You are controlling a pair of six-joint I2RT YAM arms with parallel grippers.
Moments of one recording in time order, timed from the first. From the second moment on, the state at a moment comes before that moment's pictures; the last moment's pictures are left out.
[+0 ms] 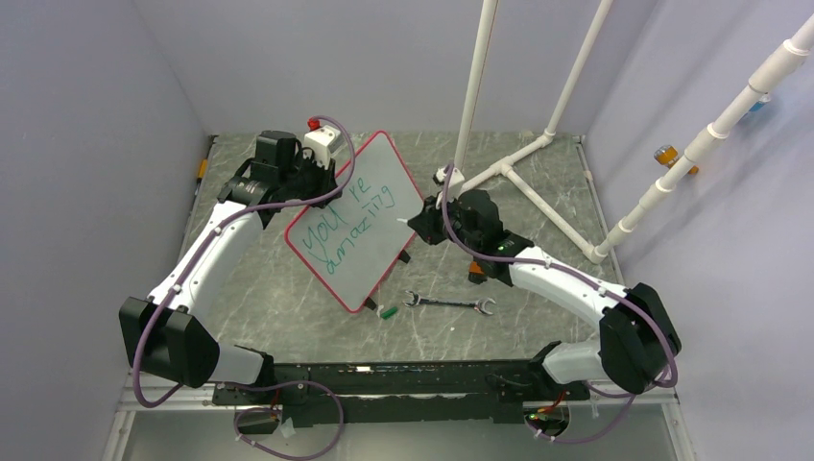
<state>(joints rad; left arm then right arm) -0.29 1.37 1.30 -0.54 0.31 0.14 0.66 1.32 0.84 0.18 -0.14 0.26</state>
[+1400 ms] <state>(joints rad) -0.29 1.37 1.30 -0.54 0.31 0.13 1.04 1.29 0.71 0.24 -0.12 0.19</state>
